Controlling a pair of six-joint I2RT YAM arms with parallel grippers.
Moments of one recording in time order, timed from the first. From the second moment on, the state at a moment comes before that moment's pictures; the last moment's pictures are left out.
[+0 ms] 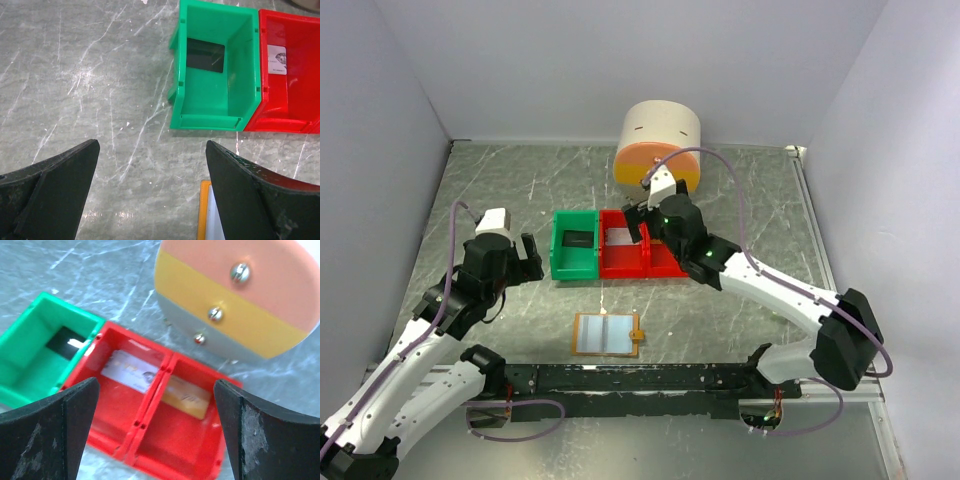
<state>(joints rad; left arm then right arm) -0.50 0.68 0.74 -0.67 -0.39 -0.44 0.81 1.36 0.98 0.08 0.40 -0.09</state>
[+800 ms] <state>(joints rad) -0.50 0.74 0.74 -0.67 -0.39 -0.45 1.10 1.33 0.82 -0.12 0.33 0.67</state>
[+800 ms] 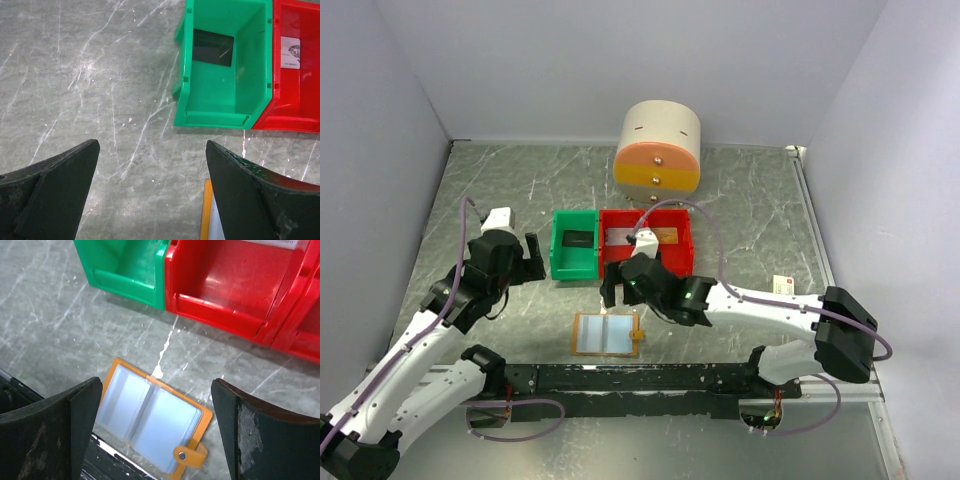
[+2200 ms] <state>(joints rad) -0.50 0.74 0.74 -0.68 -0.43 -0.49 1.31 1.73 1.10 -0.41 0.46 0.99</state>
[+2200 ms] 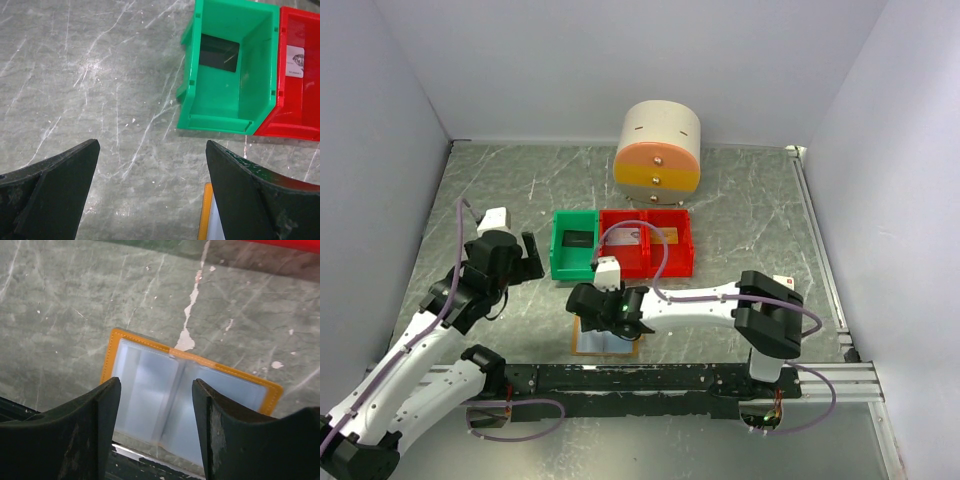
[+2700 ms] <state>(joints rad) -0.49 0.73 0.74 -0.69 -0.47 -0.51 1.33 1.90 1.22 -0.44 0.44 1.01</state>
